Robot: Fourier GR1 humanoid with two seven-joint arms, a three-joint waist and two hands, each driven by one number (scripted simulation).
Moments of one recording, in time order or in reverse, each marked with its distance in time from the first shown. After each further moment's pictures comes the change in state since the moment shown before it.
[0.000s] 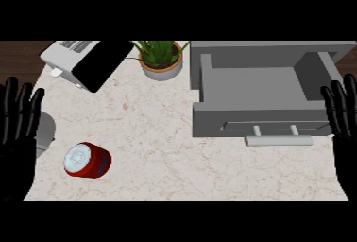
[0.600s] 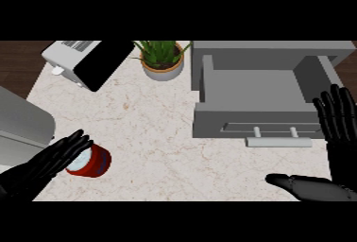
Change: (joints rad) left arm 0.136 0.323 -0.075 0.018 0.417 -0.578 0.044; right arm 0.056 0.020 -0.012 0.036 -0.005 -0.033 0.122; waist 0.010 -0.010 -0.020
